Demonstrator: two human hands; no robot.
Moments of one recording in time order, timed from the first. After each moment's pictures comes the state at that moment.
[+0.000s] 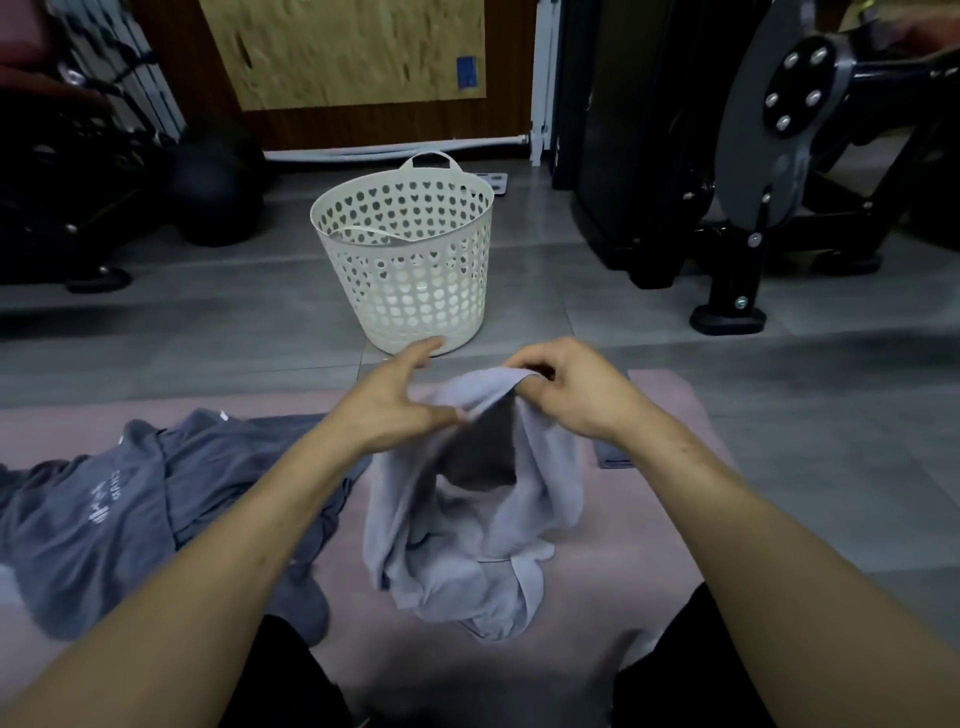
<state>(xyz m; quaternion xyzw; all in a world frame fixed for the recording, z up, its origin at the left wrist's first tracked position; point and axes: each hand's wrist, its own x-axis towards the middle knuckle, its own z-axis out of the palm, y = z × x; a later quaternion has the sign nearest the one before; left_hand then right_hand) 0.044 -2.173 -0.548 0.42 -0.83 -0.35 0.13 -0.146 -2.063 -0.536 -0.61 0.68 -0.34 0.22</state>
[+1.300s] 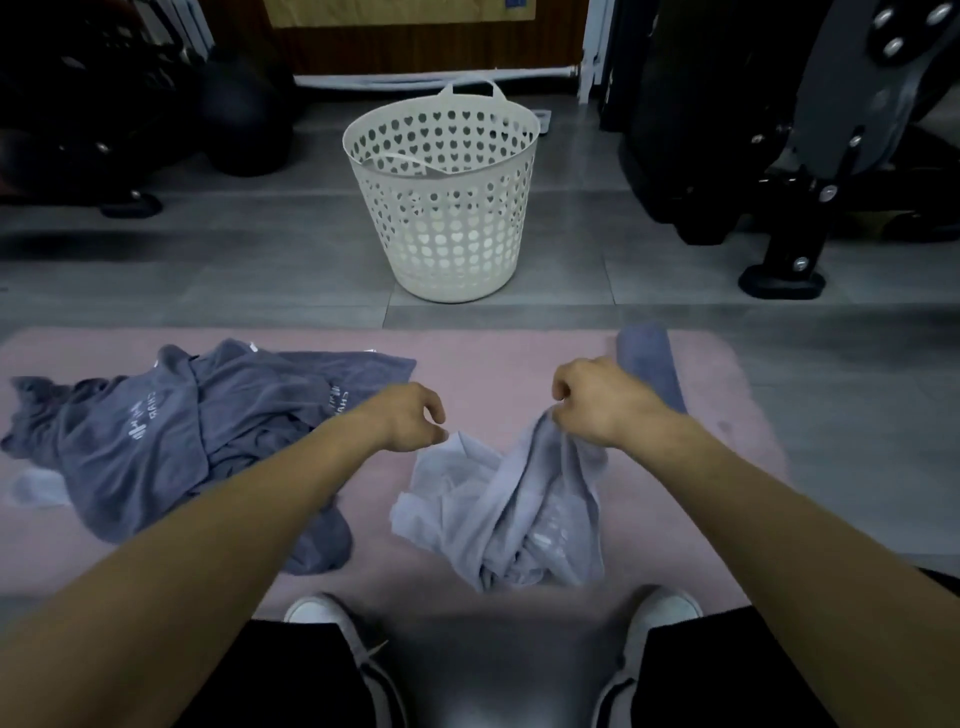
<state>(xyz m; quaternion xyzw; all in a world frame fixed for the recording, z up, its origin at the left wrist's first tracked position) 0.073 -2.190 -0.641 0.48 -0.83 -0.27 -0.12 -0.135 -2.071 -0.608 -0.57 0.80 -0.02 0.18</state>
